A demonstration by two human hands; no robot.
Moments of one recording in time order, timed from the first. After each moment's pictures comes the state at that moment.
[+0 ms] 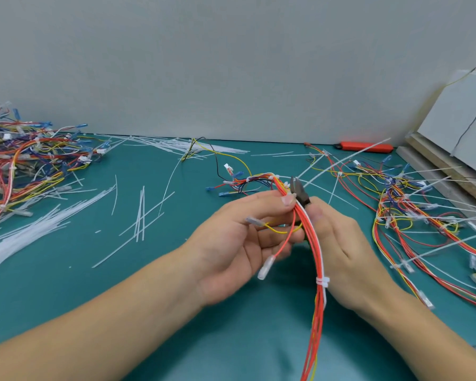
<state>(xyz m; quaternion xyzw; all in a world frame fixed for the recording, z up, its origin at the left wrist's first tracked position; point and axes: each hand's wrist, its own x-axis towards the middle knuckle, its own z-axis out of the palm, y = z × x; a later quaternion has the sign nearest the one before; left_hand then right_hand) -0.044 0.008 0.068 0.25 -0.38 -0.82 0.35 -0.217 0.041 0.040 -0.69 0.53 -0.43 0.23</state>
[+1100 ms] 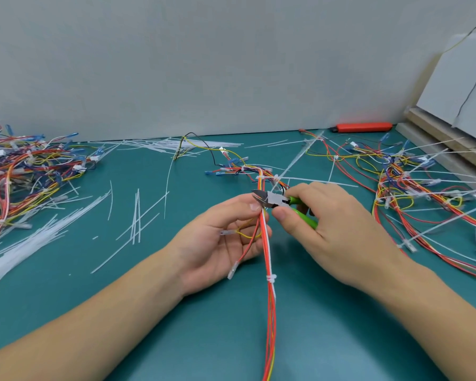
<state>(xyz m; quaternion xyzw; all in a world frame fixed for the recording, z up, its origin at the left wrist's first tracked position) -0.031 -0.017 0.031 0.24 -0.38 -0.84 0.32 -0.232 0.029 0.040 -0.74 0.61 -0.27 0.05</state>
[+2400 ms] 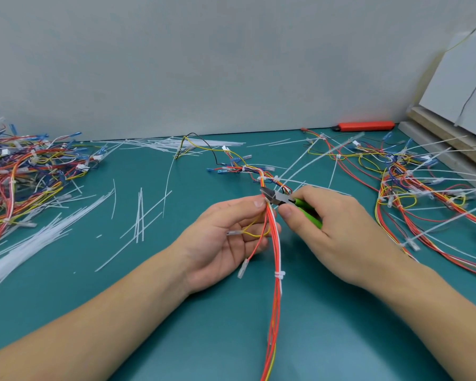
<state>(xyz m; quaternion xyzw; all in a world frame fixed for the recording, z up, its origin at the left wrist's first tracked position) -0.033 -0.013 0.033 0.28 -0.38 -0.81 0.34 -0.235 0.028 0.034 -0.73 0.60 -0.31 0.08</state>
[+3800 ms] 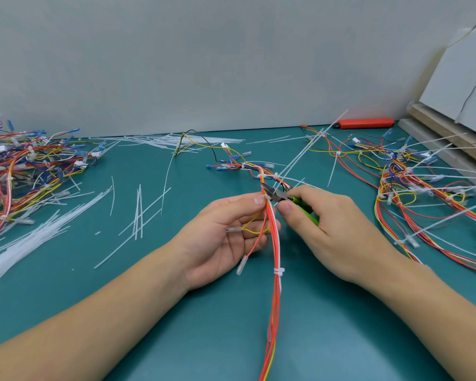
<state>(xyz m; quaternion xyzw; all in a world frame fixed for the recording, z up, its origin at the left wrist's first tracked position) -0.032 -0.014 0.031 0.26 -0.41 -0.81 0.33 -0.234 0.025 0.028 -0.73 0.59 -0.32 0.12</state>
